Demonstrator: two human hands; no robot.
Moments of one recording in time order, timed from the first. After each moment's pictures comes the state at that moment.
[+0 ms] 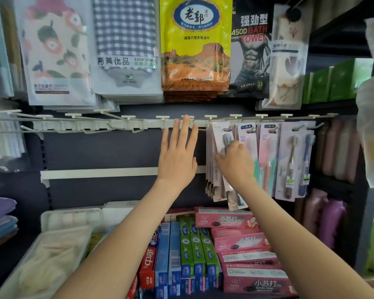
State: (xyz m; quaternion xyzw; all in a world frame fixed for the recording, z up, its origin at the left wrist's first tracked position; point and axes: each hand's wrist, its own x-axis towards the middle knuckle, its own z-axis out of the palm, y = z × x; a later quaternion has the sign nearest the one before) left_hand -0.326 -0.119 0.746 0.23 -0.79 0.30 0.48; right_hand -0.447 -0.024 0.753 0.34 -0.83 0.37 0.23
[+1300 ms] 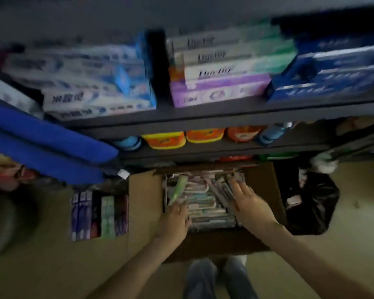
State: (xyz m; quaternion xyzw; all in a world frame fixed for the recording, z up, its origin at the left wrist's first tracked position) left_hand -0.015 -0.003 0.111 0.37 -0.85 -0.24 -0.28; right_hand -0.205 0.103 0.146 0.48 -0.82 0.01 -0.31
